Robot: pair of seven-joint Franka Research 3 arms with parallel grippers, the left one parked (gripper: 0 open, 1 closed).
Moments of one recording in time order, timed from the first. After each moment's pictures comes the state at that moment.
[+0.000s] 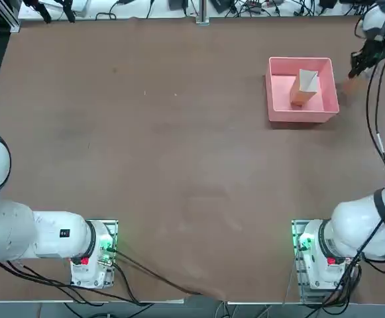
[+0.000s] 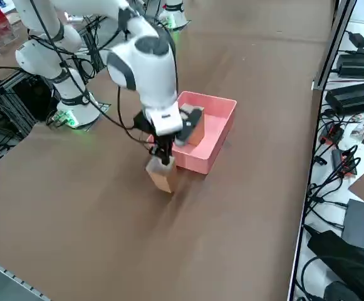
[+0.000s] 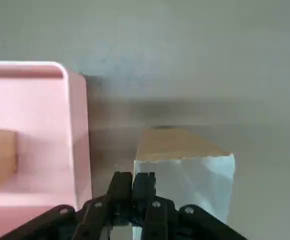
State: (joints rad) arm -0.23 0.30 -0.10 -1.85 -0.05 2.10 -0.30
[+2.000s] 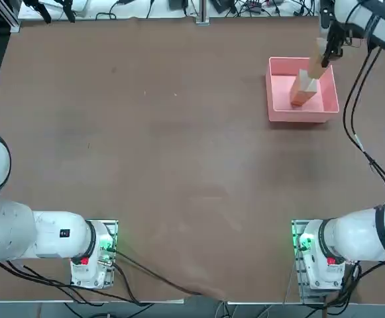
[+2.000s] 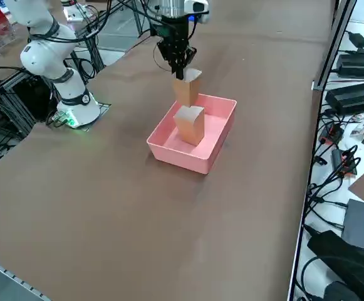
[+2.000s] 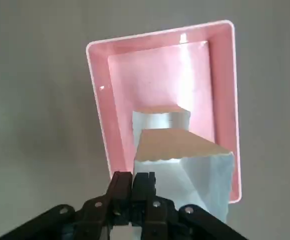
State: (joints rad) arm 0.15 -0.06 -0.07 -2.04 -0.08 1.96 -1.34
